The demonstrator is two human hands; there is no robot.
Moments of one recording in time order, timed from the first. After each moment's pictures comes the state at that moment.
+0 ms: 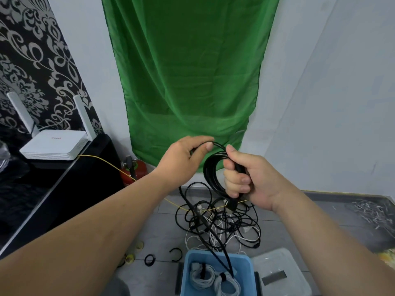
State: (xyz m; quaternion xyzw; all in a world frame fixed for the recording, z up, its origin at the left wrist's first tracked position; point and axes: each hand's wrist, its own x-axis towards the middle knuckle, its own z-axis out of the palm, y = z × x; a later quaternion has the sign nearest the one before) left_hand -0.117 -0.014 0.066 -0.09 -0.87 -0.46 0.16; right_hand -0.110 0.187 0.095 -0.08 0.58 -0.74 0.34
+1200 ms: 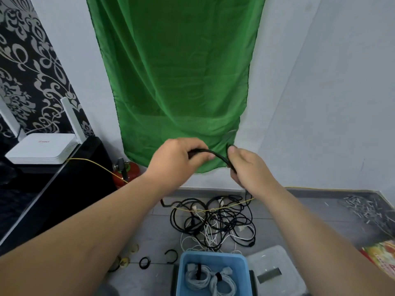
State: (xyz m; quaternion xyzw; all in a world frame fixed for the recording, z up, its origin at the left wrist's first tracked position) left_hand -0.110 -0.004 0.079 -0.13 -0.89 -0.39 0.19; right_hand -0.129 0.204 0.070 -0.08 0.86 -0.50 0.04
